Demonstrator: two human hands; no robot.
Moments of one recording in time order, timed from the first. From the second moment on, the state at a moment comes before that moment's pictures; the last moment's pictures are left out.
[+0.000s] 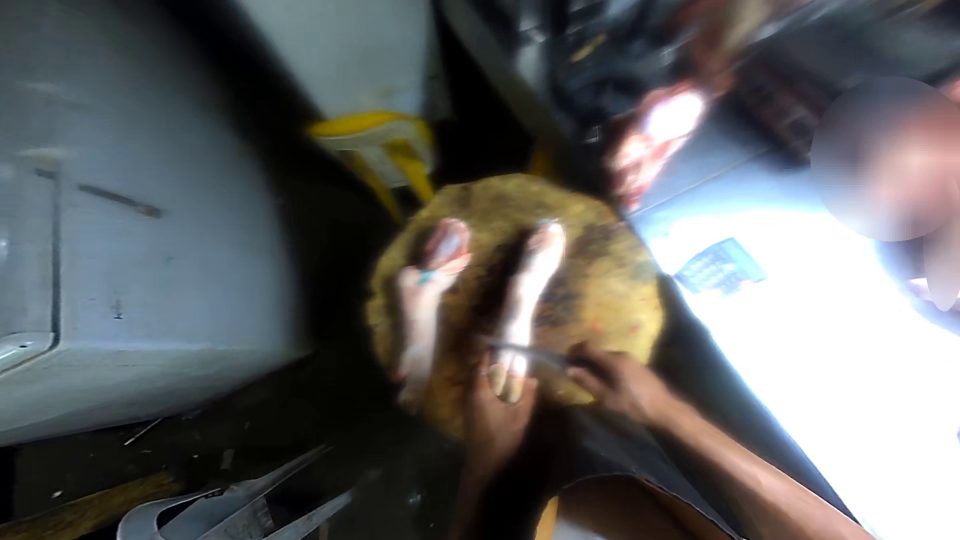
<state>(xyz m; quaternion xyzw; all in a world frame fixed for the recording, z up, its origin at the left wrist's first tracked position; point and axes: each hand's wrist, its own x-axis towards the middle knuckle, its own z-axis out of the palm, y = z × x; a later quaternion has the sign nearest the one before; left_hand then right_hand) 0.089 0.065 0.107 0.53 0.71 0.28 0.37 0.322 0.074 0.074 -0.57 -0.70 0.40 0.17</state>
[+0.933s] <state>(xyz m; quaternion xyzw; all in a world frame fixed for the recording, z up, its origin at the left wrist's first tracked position) 0.074 0.063 0.087 0.54 0.69 0.32 0.35 0.350 0.173 0.000 -0.70 -0.67 0.25 0.10</state>
